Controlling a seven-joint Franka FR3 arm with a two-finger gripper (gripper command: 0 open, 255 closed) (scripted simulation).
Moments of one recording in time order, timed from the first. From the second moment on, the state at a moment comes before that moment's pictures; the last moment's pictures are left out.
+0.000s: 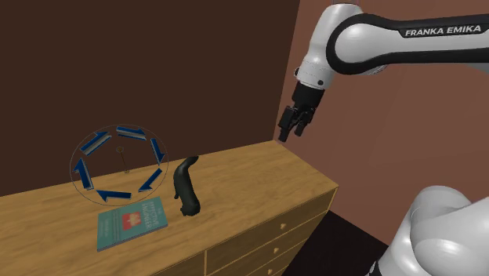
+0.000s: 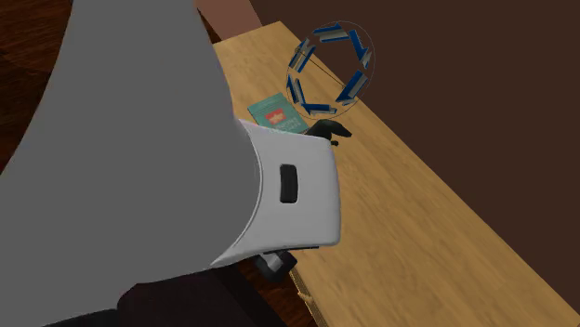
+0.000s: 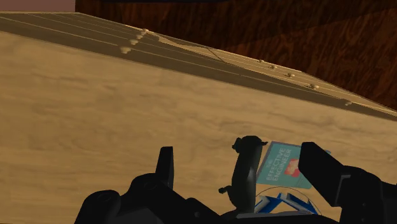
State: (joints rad) arm 0.02 -0.64 0.01 -2.39 0.09 1.86 0.03
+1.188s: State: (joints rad) arm 0.06 -0.03 0.22 -2.22 -0.07 2.25 0.27
